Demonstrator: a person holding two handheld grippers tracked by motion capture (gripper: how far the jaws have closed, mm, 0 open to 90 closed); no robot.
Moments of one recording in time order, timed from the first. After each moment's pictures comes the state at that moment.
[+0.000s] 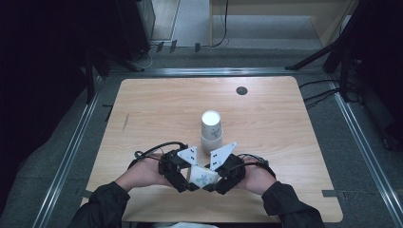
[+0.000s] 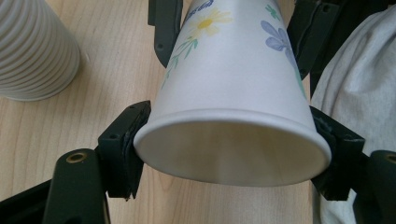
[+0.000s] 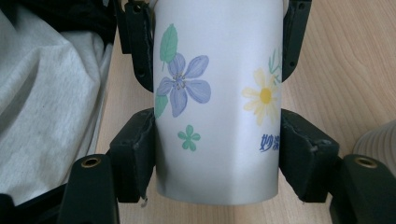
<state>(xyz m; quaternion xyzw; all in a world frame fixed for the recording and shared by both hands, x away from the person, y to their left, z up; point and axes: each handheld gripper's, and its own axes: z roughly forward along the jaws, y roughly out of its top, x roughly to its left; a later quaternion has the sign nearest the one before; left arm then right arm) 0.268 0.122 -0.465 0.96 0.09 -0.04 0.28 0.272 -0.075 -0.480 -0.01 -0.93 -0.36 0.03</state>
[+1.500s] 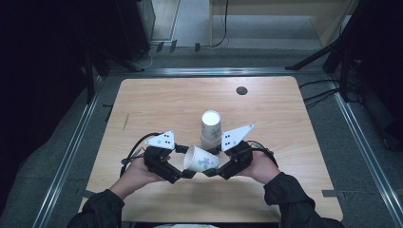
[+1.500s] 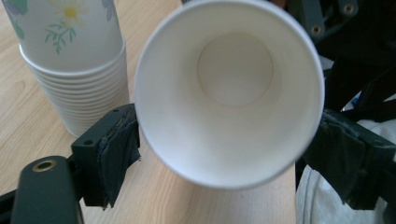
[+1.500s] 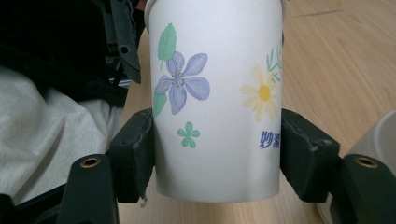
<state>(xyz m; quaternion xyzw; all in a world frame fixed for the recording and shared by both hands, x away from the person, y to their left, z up) 0.265 0.164 -0.442 0.86 0.19 -0.02 0.47 0.297 -0.093 -0.452 -0.04 -0.88 -0.47 0.06</state>
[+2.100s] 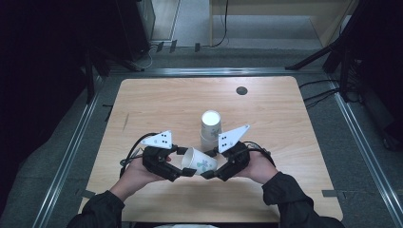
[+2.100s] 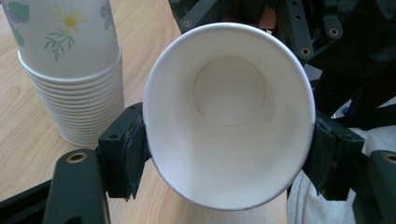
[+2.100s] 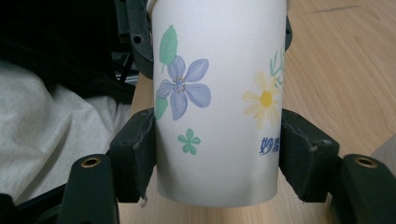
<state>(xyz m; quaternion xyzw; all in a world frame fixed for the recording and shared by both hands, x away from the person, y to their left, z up) 0.264 0.168 -0.441 0.85 0.19 -0.03 0.48 0.296 -0.087 -0.454 -0.03 -0.88 -0.47 0.08</state>
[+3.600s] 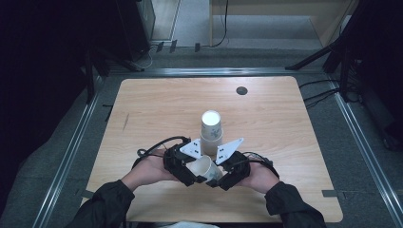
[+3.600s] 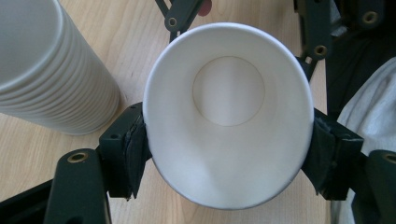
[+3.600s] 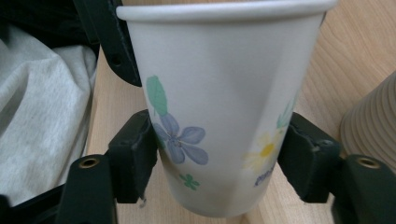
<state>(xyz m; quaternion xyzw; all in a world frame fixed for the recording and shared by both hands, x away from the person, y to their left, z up) 0.272 0.110 -0.448 0.94 0.11 0.01 0.31 0.284 -0.089 -0.489 -0.07 -0.92 -0.38 0.05</state>
